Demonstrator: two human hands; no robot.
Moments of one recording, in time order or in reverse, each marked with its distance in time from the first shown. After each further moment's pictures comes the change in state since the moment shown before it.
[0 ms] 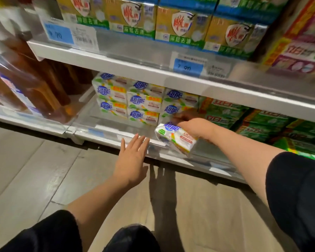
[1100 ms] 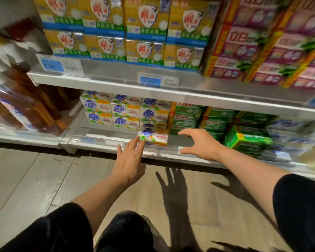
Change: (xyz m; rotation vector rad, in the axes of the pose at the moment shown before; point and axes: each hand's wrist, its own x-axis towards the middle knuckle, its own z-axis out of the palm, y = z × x) left_hand -0.036 0.049 -0.040 -0.100 0.026 0.056; right_hand -0.123 0.054 -0.023 -0.163 0.113 -0.143
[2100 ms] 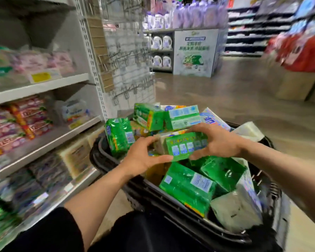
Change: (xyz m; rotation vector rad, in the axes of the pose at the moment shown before) left_hand -0.278 0.669 -0.033 -0.517 -0.443 1.218; right_hand -0.745 0.201 -0.152 0.071 0.804 0.833
